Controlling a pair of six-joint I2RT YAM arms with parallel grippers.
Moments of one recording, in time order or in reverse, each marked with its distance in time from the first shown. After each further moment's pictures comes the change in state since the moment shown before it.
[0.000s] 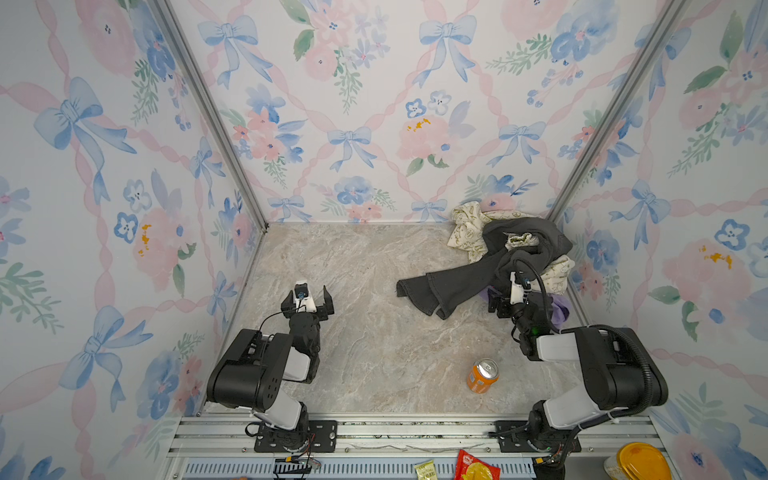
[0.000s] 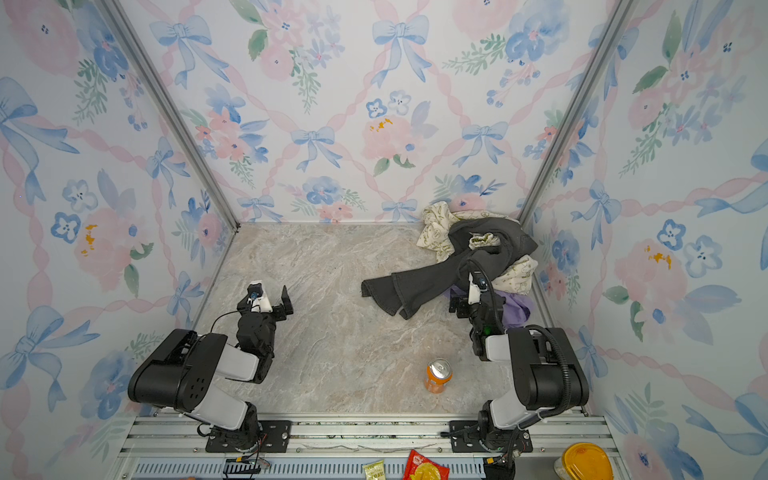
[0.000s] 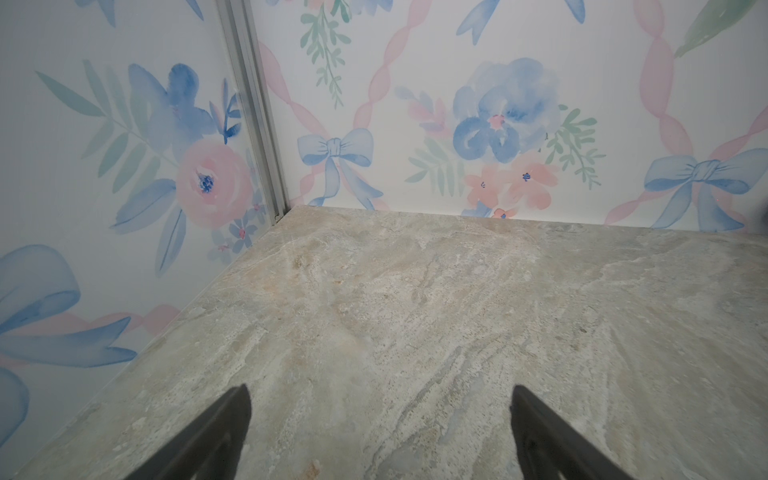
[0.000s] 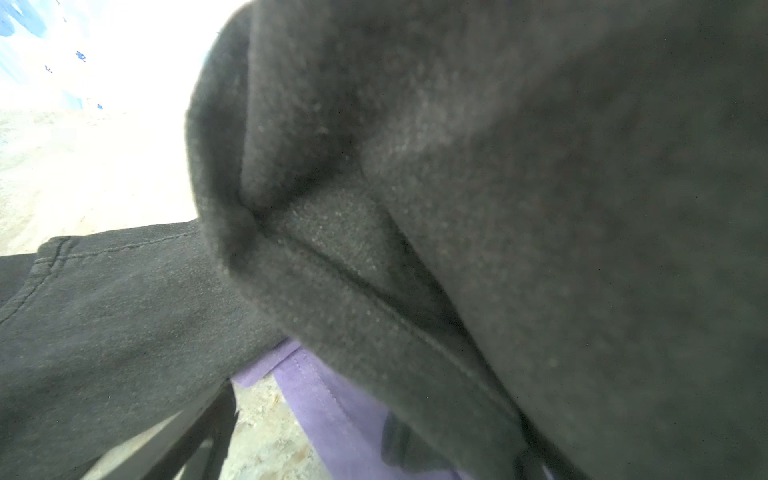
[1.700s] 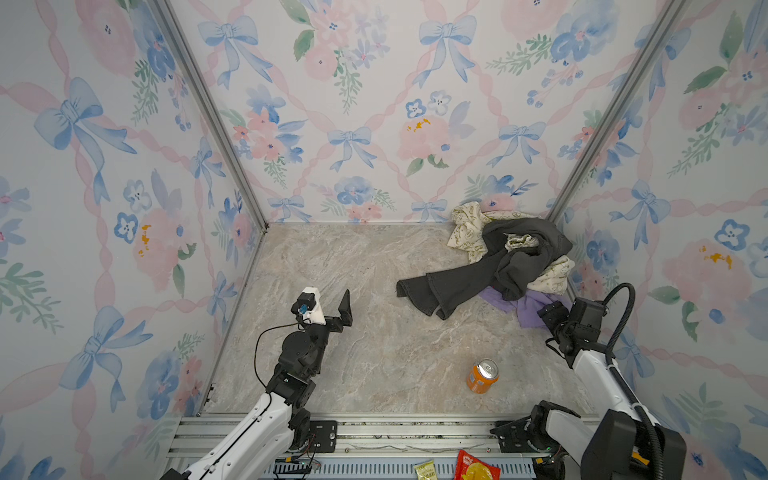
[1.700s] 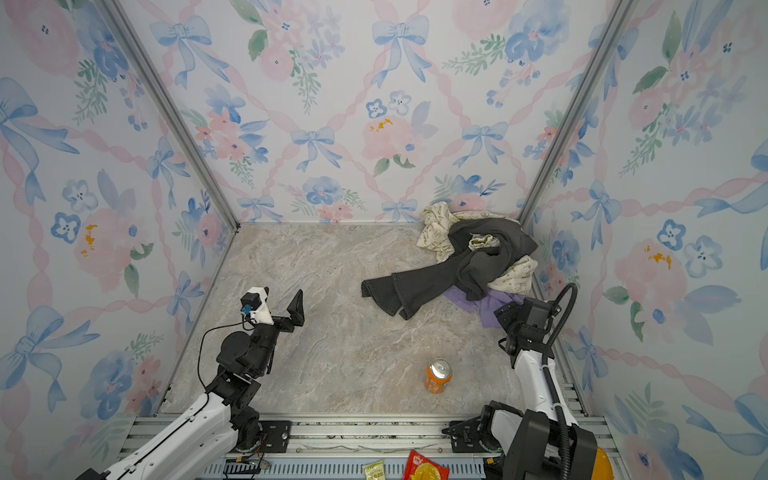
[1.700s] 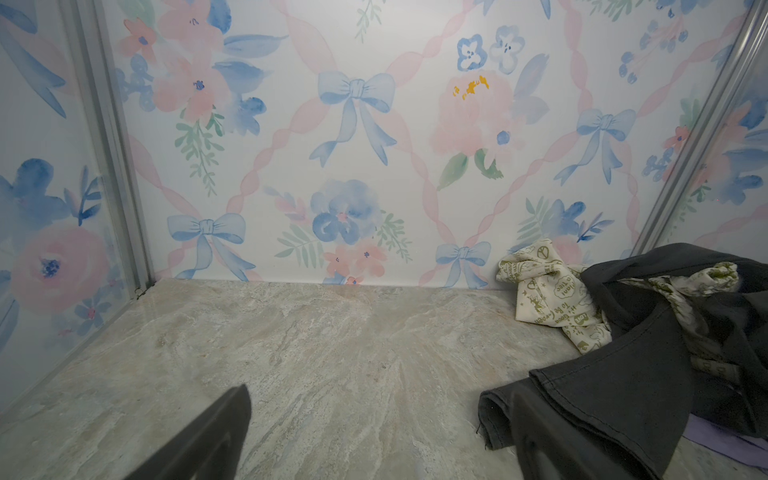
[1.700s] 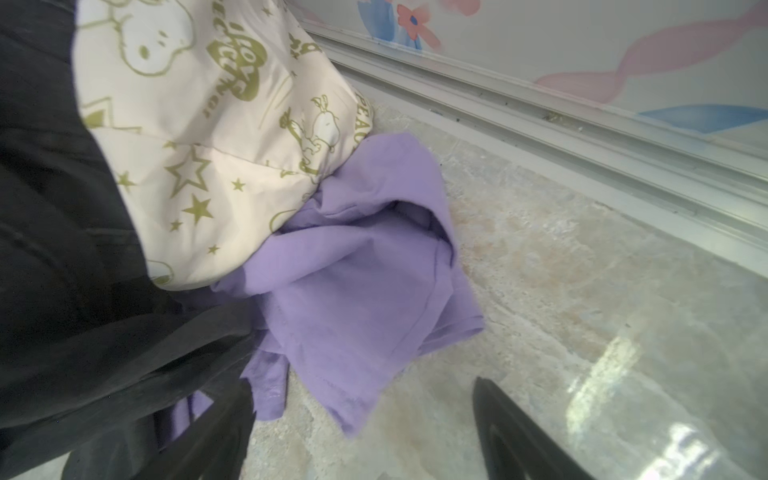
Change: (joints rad) left arm -0.293 -0.896 0.004 -0.730 0.056 -0.110; right arm -0.375 -0.488 0.112 -0.977 0.073 0.709
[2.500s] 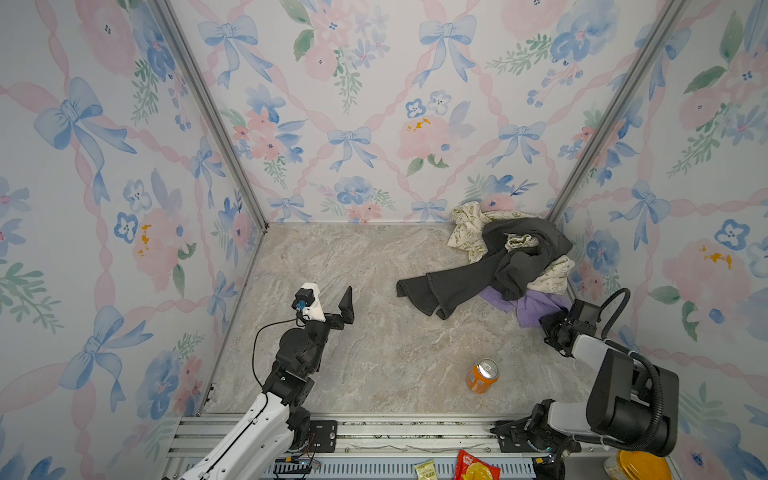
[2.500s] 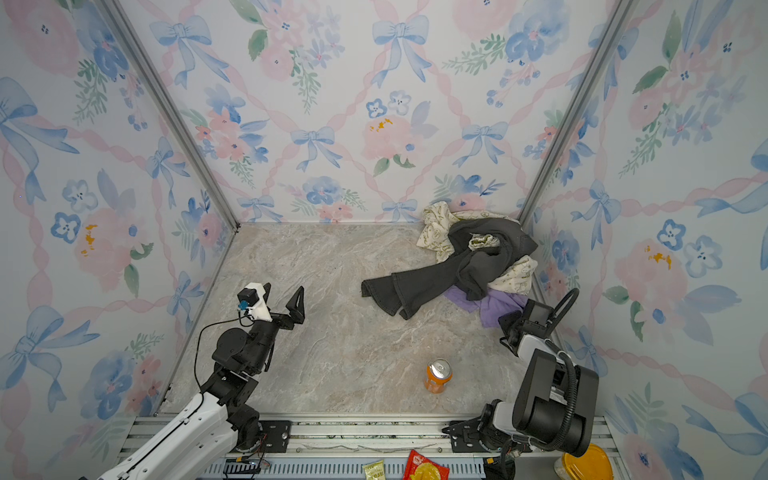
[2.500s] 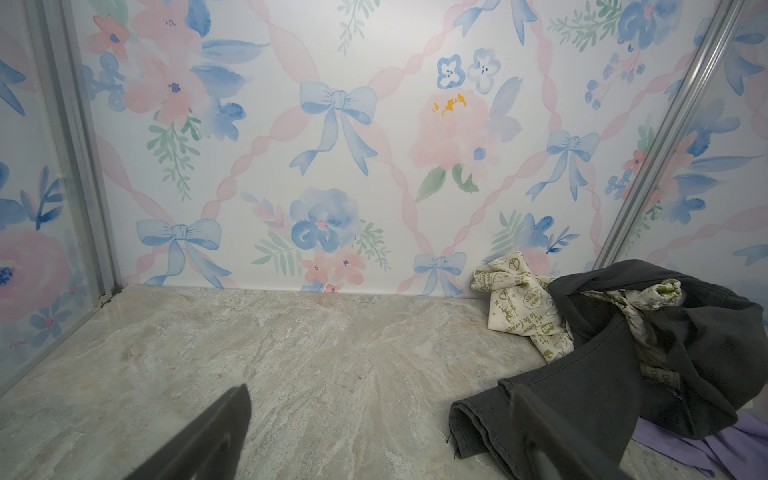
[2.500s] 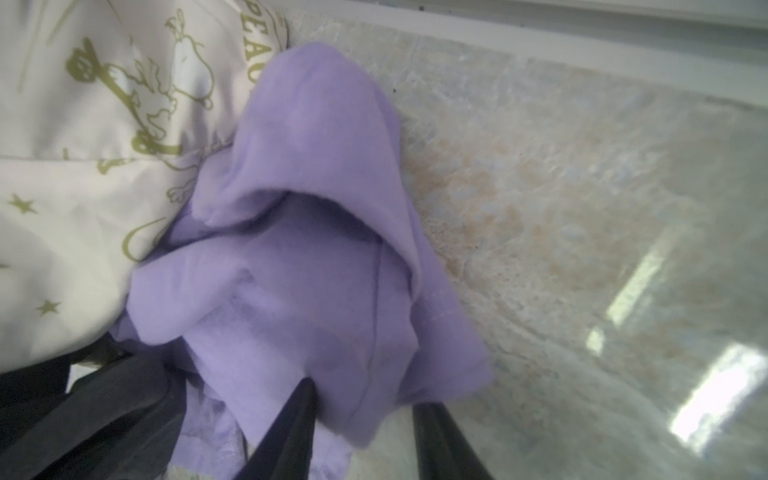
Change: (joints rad) left arm -0.002 -0.028 0.063 -0.078 0.045 -0.046; right arm -0.063 0.286 0.000 0.174 -0.127 0.097
